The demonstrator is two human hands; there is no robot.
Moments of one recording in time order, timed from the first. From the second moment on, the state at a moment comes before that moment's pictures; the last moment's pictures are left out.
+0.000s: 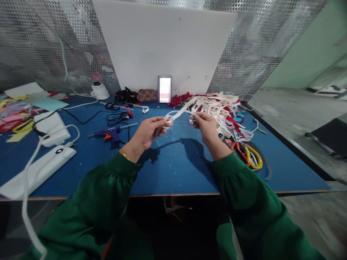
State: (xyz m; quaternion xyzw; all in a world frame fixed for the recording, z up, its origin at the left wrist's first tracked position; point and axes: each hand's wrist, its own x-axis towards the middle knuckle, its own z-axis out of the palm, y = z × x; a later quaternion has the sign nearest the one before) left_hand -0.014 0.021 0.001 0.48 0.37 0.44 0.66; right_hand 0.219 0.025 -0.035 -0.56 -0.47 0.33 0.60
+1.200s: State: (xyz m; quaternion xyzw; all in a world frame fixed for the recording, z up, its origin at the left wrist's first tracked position) left_hand -0.001 0.002 -0.007 0.53 0.35 0.30 0.72; right_hand 0.184 -0.001 -0.027 -0.43 -0.67 0.32 0.51
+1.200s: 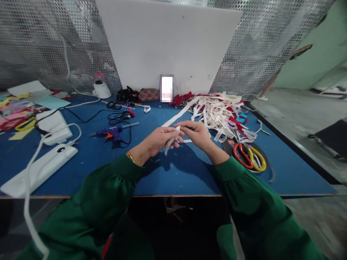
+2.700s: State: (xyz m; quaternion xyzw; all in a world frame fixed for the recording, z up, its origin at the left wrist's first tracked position) left_hand -0.018 0.018 0.011 0.48 0.30 0.45 0.69; right_hand 0.170 -0.012 -0.029 -0.42 -0.45 0.67 0.42
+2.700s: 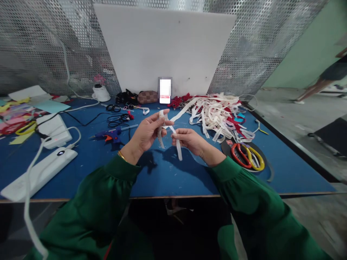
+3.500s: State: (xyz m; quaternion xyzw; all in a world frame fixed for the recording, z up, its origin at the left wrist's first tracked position) left_hand -0.012 0.023 -0.002 0.59 0.38 0.47 0.53; right_hand 0.156 -0.036 -0.019 -0.42 -0.73 0.31 0.45
